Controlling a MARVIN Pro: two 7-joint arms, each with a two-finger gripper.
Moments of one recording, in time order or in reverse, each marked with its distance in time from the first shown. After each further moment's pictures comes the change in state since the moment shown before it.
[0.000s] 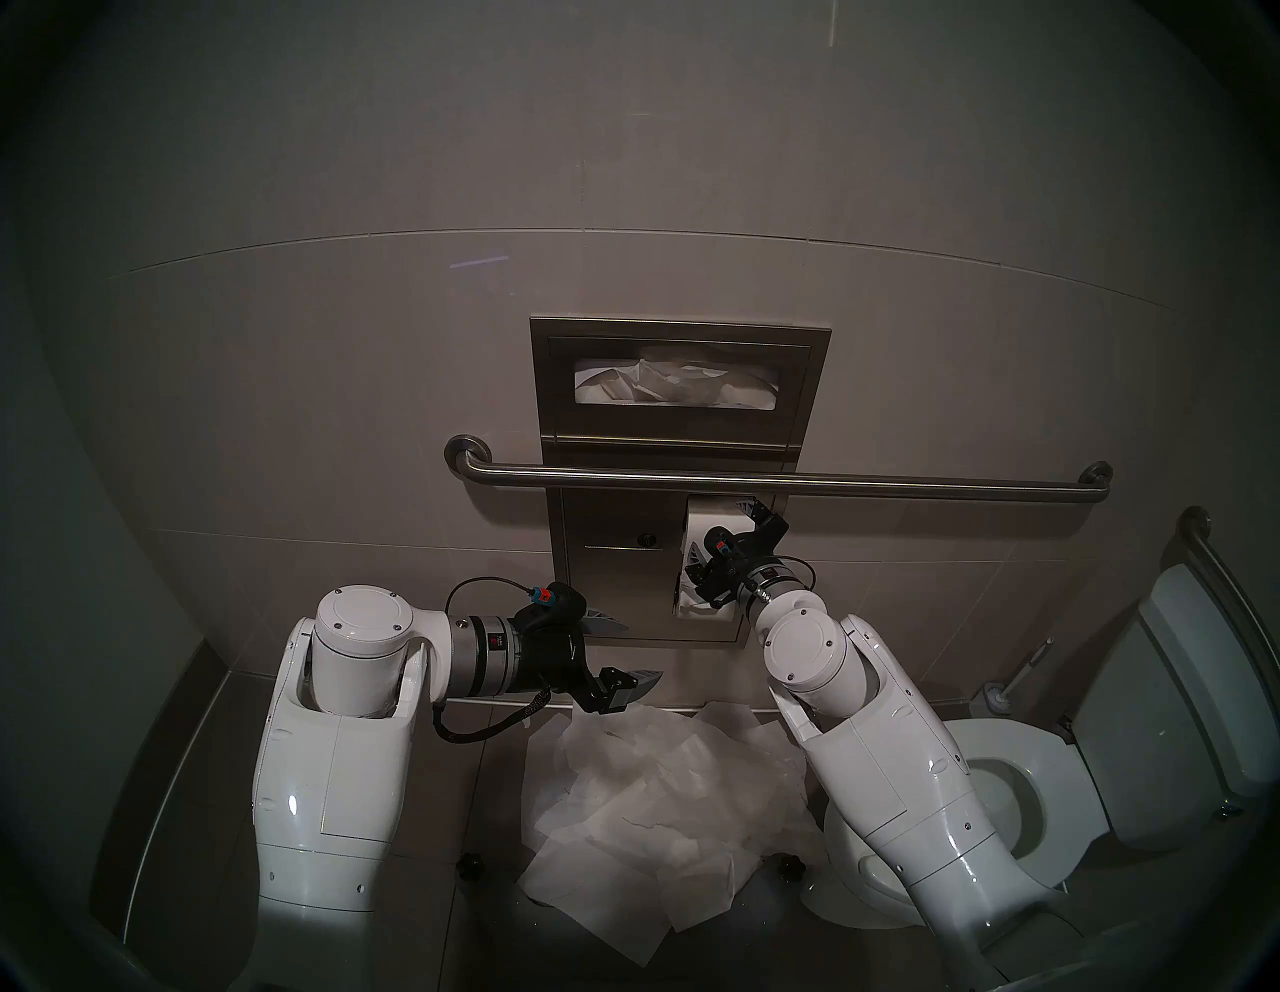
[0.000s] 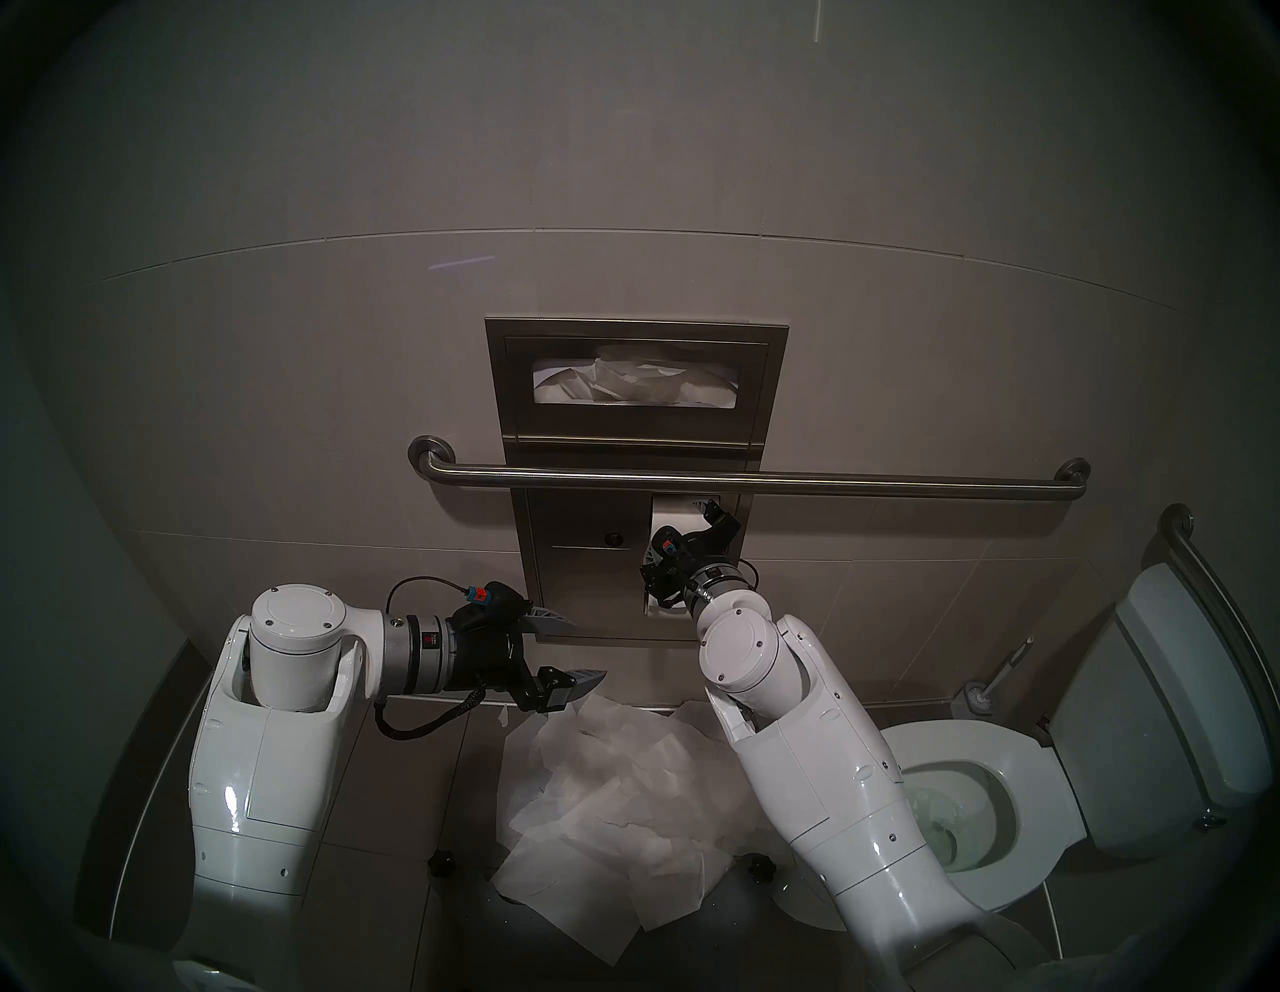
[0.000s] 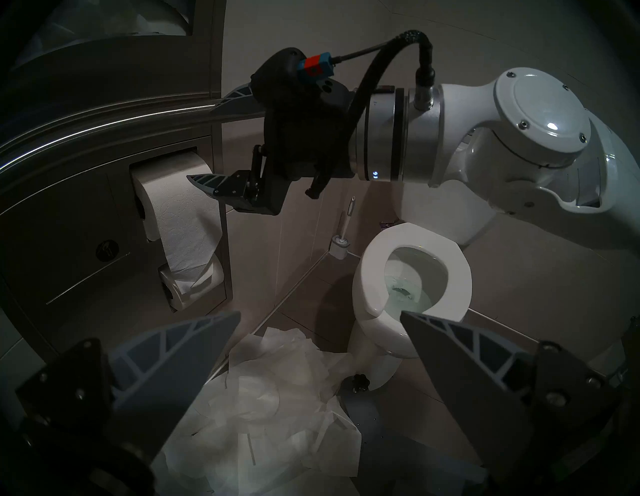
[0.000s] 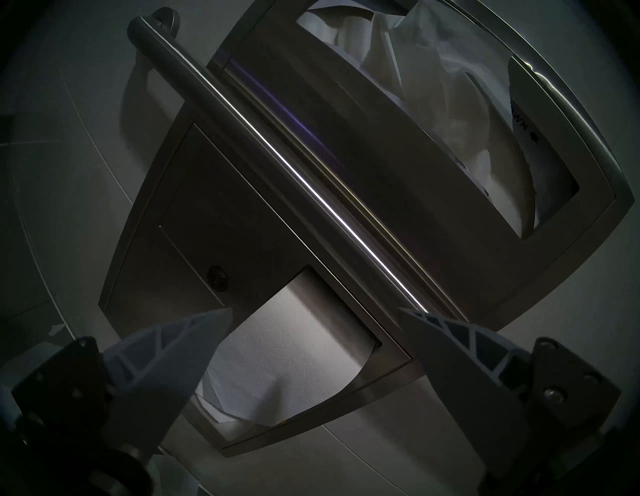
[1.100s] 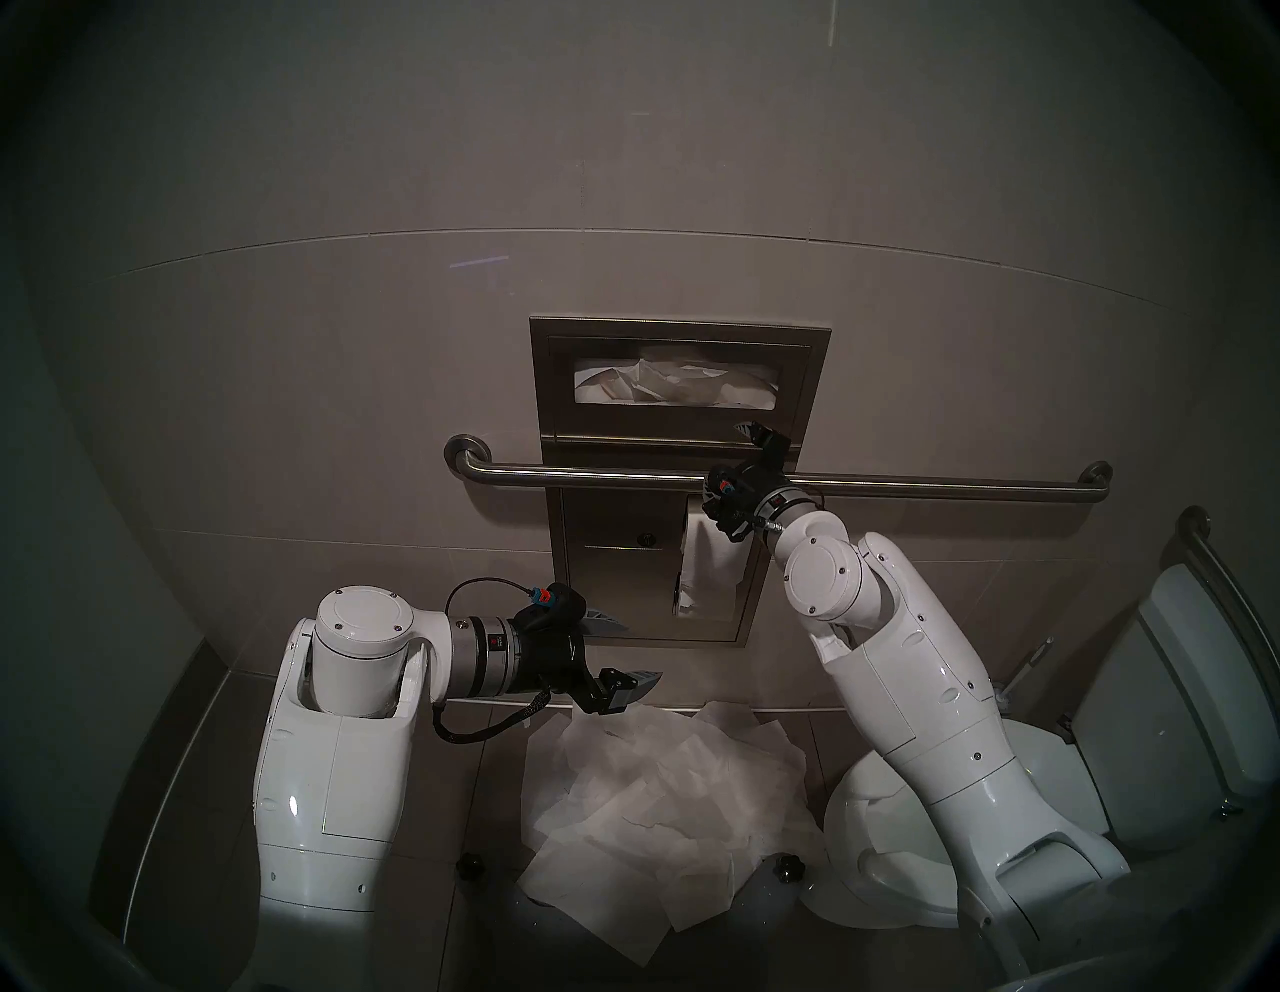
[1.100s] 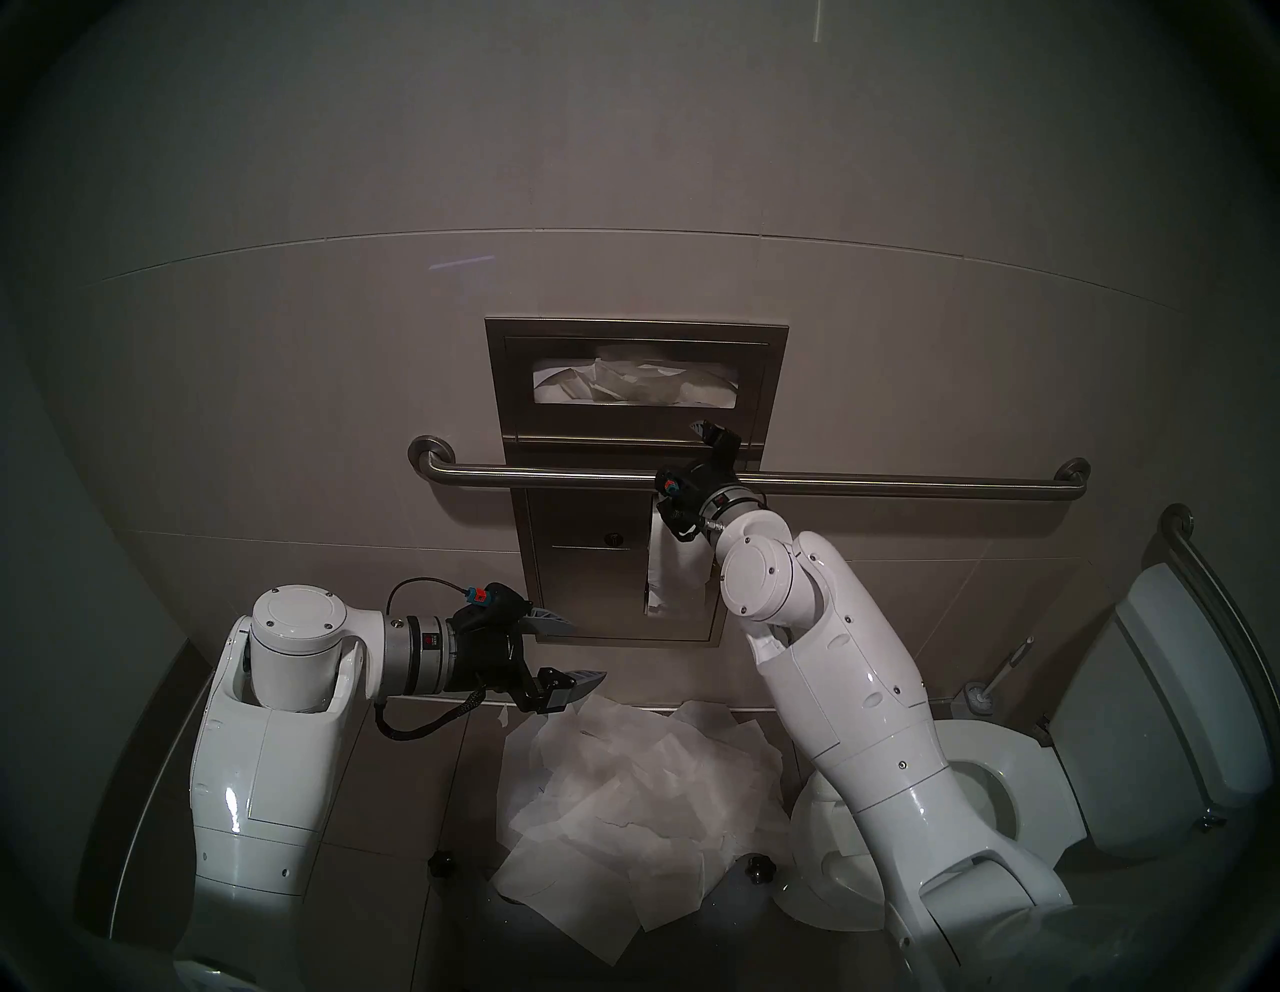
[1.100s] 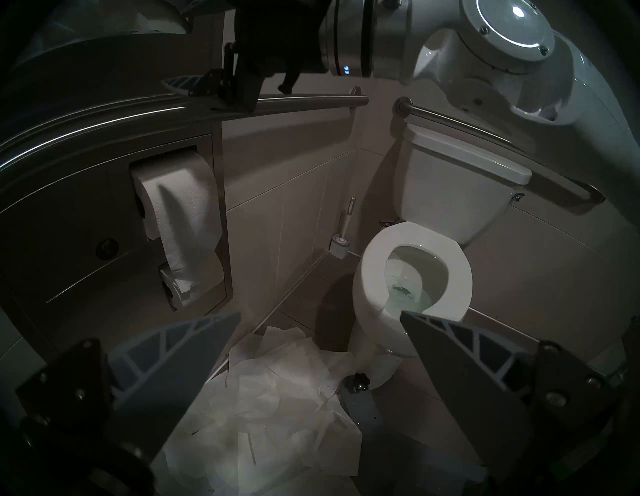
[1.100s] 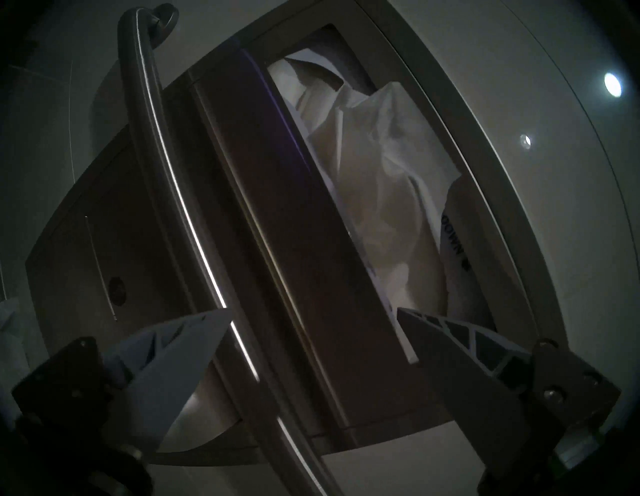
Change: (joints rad) left arm 0.000 -0.004 -0.002 0.004 0.008 -0.005 -0.004; right arm 0.199 0.050 0.003 0.017 -0.298 -0.106 0.174
